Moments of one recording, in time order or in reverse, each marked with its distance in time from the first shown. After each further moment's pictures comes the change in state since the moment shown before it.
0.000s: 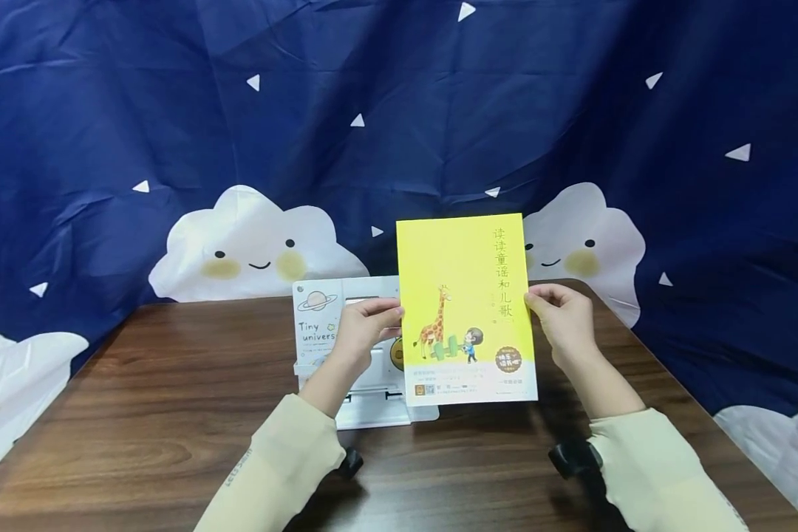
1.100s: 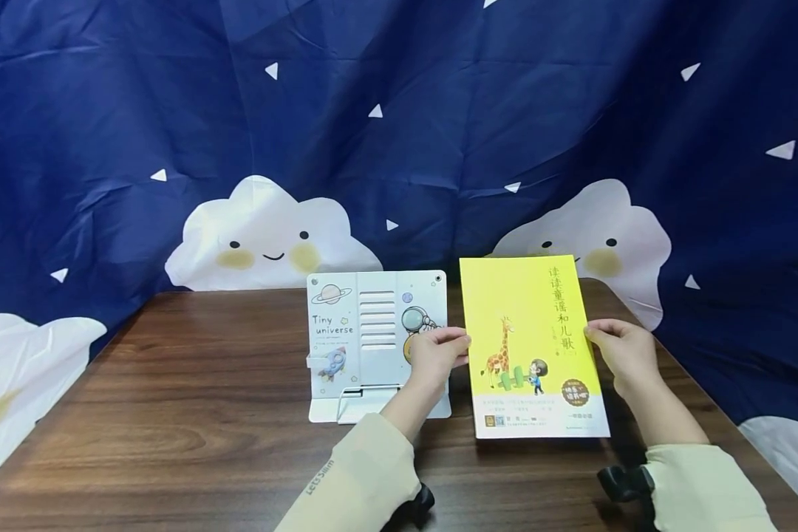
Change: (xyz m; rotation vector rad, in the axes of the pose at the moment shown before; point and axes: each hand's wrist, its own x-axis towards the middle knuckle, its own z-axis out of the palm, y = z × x) left_hand -0.016 -0.056 0.072 -0.043 0.170 -0.083; right_hand 0.093 0.179 -0.083 -0.316 -0.036 0.103
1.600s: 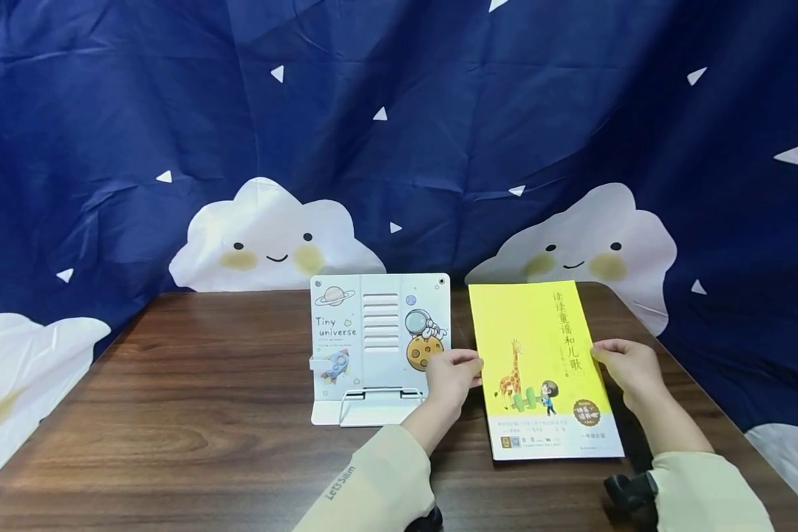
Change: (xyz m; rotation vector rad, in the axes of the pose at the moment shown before) left_hand -0.006 -0.026 0.013 0.092 0.104 -0.030; right_hand -0.064 -0.067 -0.004 -0.094 -0.146 0.051
